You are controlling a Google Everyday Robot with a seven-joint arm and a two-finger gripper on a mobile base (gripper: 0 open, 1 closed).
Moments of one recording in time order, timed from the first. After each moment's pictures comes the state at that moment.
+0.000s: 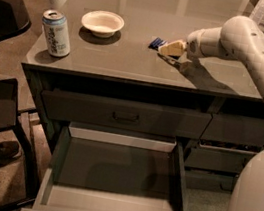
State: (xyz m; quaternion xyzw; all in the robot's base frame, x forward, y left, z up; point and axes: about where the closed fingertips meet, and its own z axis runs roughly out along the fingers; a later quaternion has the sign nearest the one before) arm 0.822 -0.142 0.845 -0.30 0.82 0.13 0.47
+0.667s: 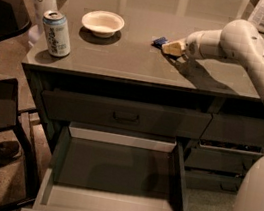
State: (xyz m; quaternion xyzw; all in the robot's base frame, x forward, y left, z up) arm 0.821 -0.141 0.843 -0.30 0.81 0.14 0.48
